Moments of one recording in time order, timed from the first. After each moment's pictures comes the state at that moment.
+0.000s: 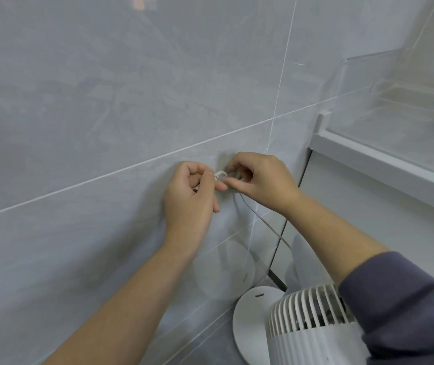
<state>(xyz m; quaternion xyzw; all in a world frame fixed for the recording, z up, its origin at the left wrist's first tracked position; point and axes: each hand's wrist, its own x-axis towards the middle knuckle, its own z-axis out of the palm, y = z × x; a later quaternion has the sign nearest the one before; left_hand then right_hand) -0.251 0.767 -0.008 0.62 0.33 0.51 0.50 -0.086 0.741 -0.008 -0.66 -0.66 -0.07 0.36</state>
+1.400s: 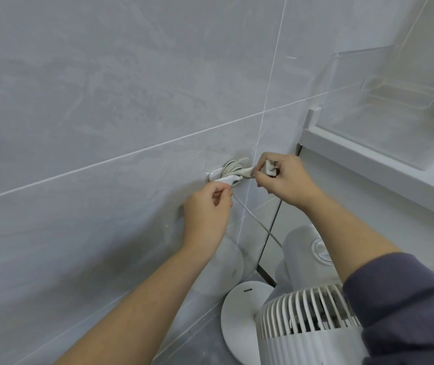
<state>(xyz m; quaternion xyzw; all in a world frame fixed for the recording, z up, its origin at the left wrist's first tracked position) -0.209 0.765 -0.057 0.67 0.38 0.42 0.48 -0.037 0.716 -0.021 -0.72 -0.53 0.10 0.43</state>
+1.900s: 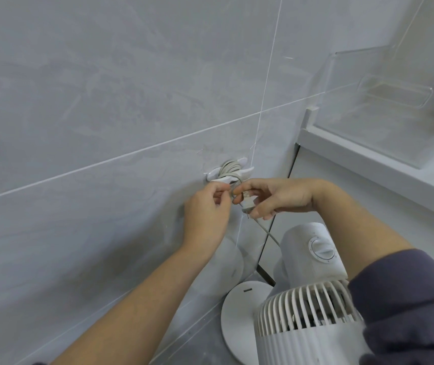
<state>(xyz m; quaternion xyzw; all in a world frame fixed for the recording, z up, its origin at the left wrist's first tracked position) -0.207 0.767 -0.059 0.73 0.38 0.40 0.40 -0.023 0.713 -0.017 -0.63 -0.53 0.52 0.23</state>
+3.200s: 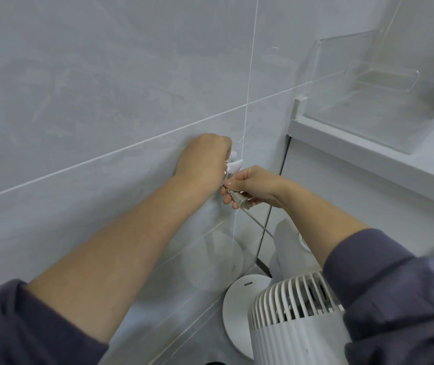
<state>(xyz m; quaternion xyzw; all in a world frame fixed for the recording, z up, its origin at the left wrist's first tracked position) -0.175 0.804 0.018 0.93 0.30 0.20 0.05 -0.044 0.733 -0.037 -0.69 -0.42 0.46 0.37</state>
